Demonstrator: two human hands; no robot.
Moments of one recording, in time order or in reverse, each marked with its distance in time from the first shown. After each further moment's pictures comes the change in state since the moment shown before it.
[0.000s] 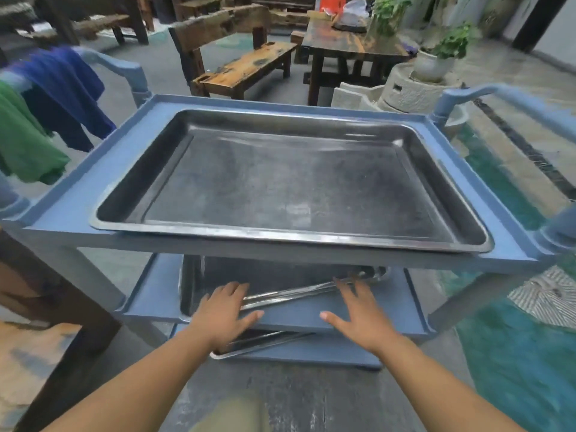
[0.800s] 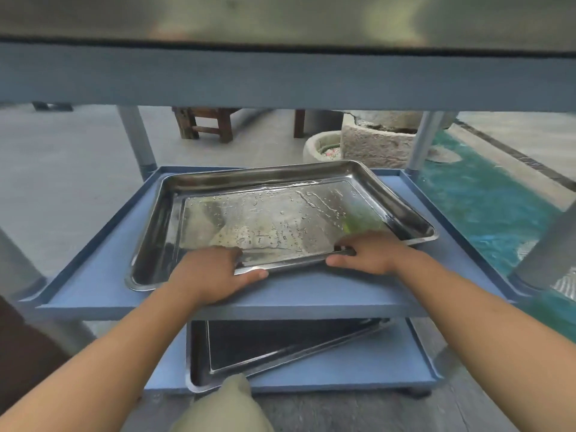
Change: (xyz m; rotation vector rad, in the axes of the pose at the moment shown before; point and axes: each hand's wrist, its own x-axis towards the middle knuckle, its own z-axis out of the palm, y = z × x) left_hand 0.129 -0.063 0.121 0.198 0.376 0.186; right_hand 0.148 0.050 0.093 -0.360 0.063 -0.150
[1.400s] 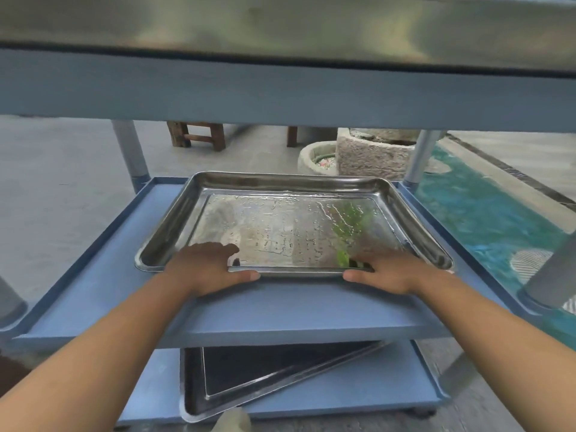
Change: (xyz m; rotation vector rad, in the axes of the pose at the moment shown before) left_hand 0.047 -0.037 0.001 -0.011 -0.084 0.048; right_hand -0.006 0.020 0.003 0.053 -0.069 0.081
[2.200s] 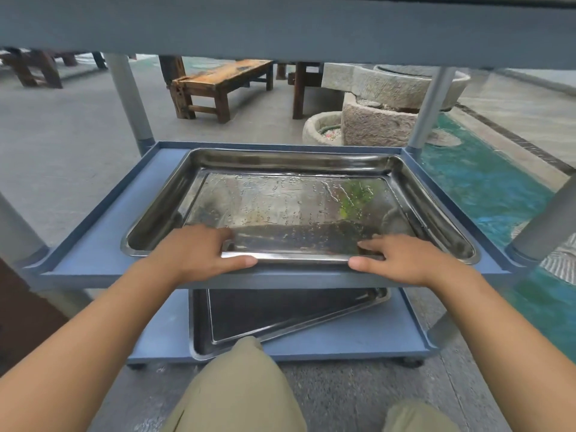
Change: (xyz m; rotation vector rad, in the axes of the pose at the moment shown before) left_hand -0.075 0.019 0.003 -0.007 0.092 0.037; right_hand -0.077 -0.015 0.020 0.041 -0.042 0.044
